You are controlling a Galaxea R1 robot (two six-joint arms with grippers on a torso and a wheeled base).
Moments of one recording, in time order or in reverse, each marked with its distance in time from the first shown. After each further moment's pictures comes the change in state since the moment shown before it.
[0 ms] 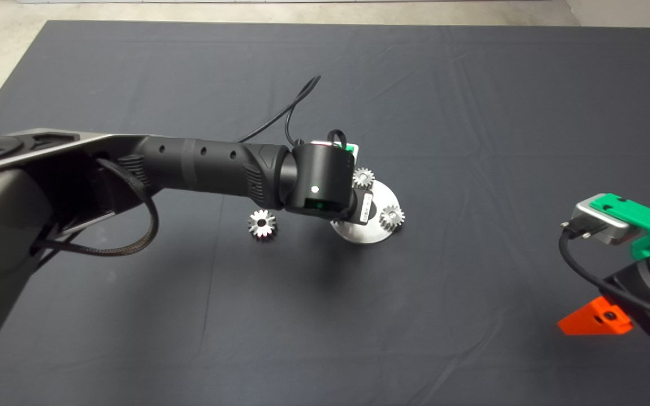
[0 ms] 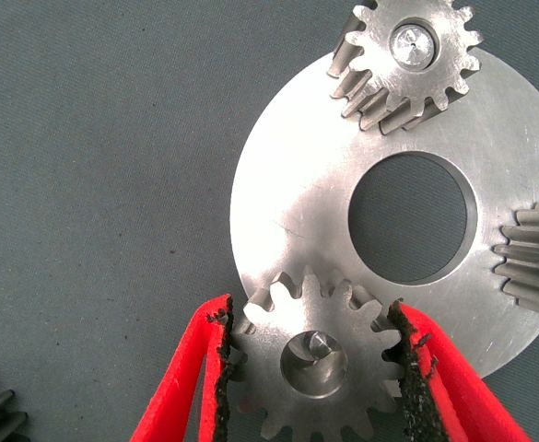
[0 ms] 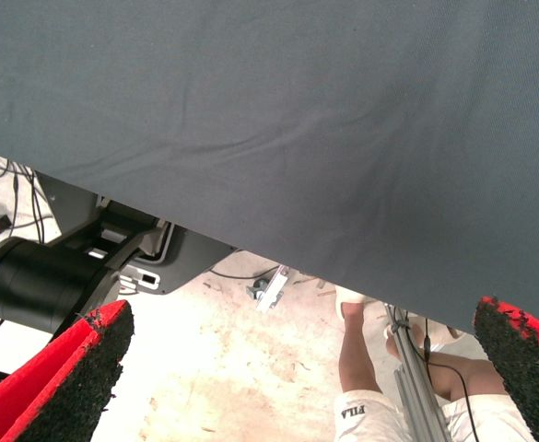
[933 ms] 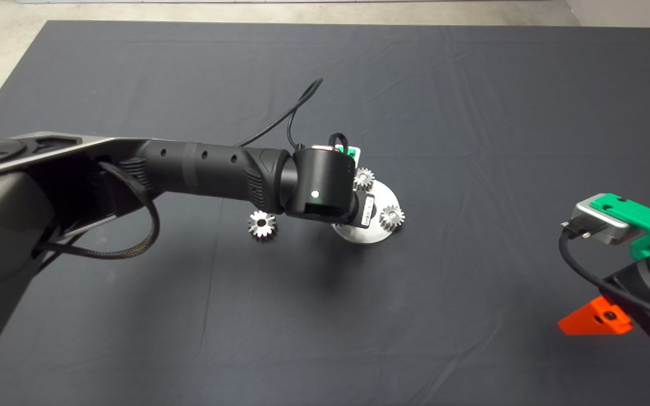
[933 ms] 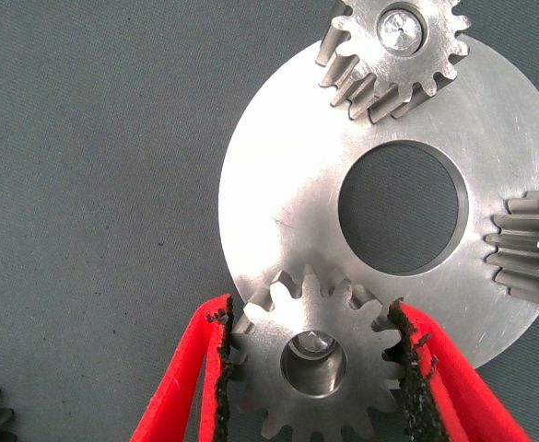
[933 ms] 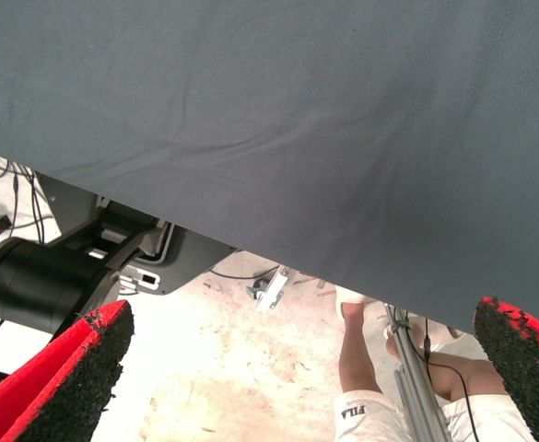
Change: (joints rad) left arm 0.010 0.000 0.010 0.006 -0.001 0.000; right arm 0.000 0.000 0.000 0.000 0.000 0.000
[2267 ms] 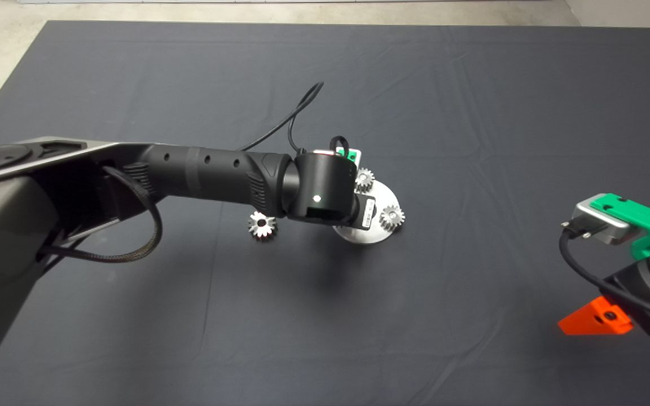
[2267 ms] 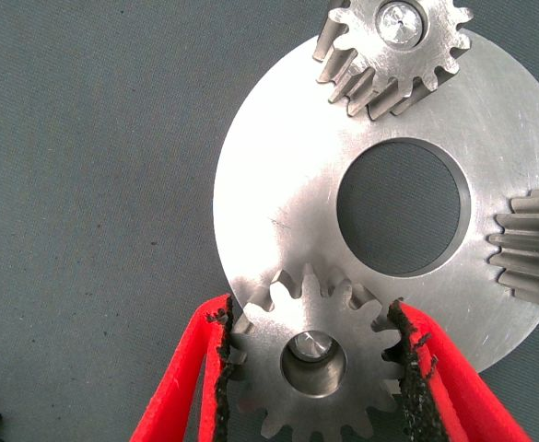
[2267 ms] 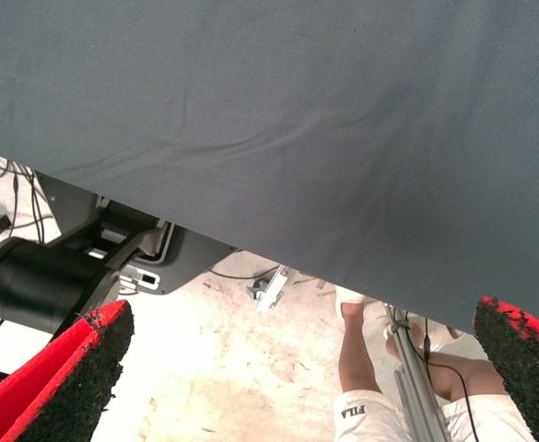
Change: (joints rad) left arm 0.016 0.005 -0.005 0.019 0.003 0.001; right arm 0.000 0.000 0.000 0.000 0.000 0.000
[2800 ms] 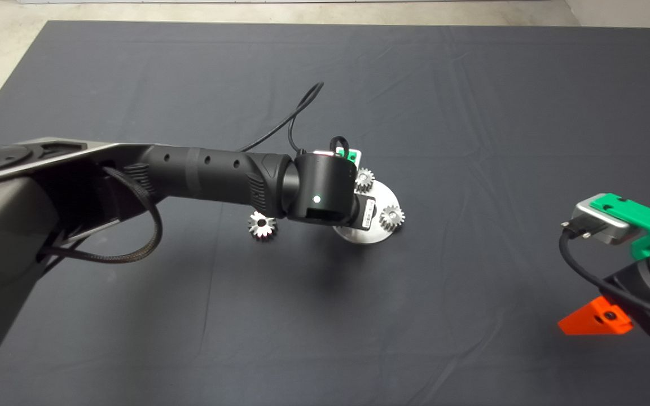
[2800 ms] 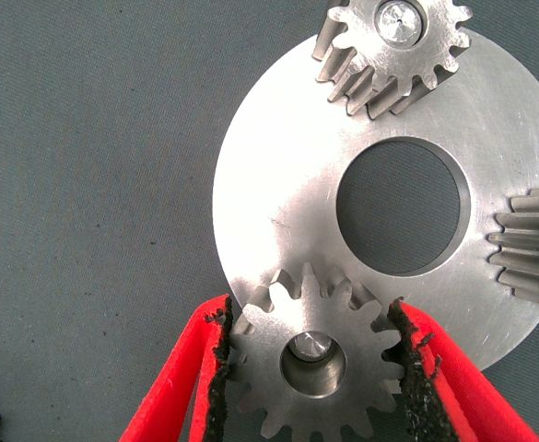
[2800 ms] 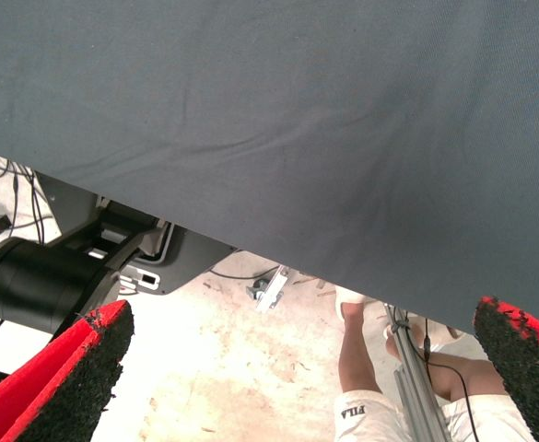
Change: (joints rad) left arm 0.000 0.000 0.000 0.001 -0.001 0.001; right arm 0.000 0.000 0.000 0.000 0.000 0.000
